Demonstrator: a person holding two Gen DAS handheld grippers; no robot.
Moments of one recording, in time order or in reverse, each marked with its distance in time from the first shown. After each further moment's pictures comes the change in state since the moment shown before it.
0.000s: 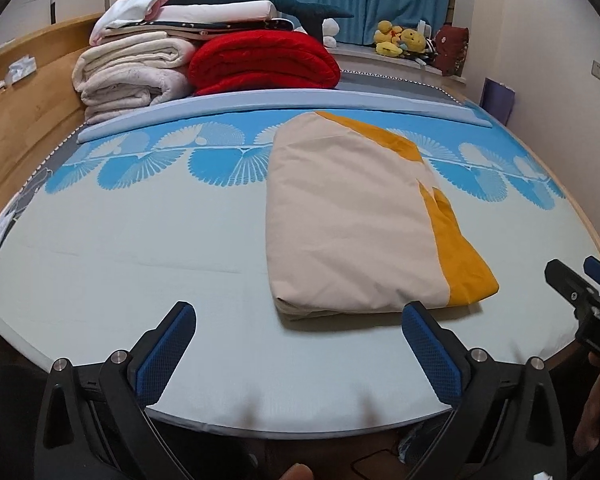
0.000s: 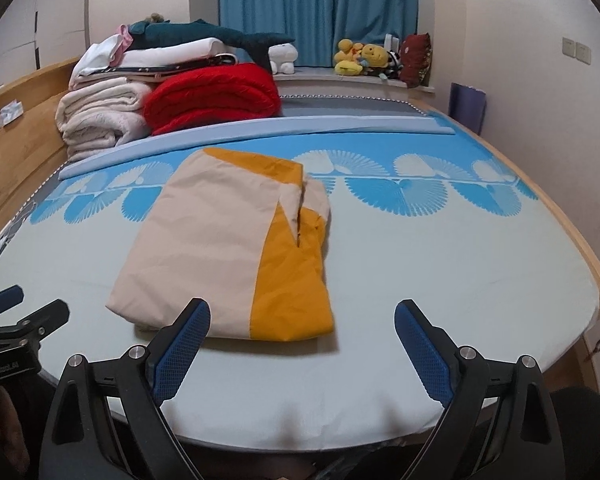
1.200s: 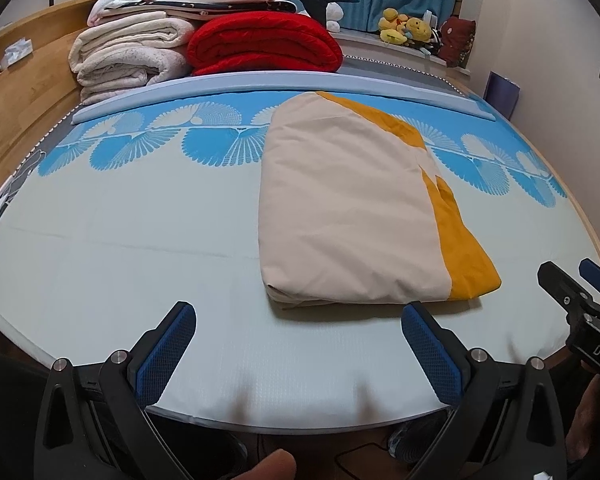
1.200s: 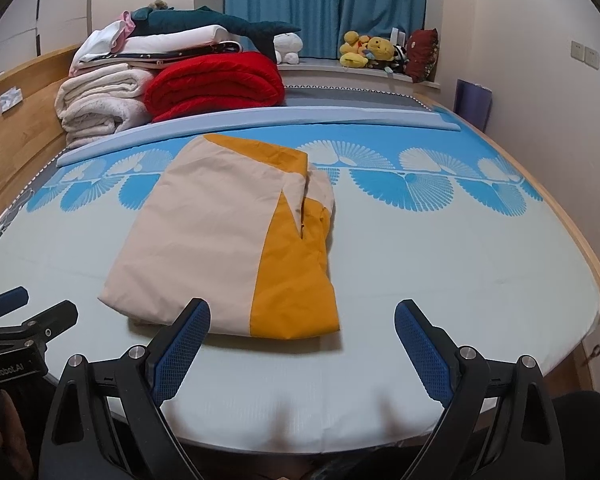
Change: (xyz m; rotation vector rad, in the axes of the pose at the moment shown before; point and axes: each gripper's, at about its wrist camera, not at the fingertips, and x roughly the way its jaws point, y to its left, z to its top) left arm 0.016 0.001 -0.001 -0.028 0.059 -0.016; right arm 0.021 0.004 -0.003 -0.022 0.031 -0.006
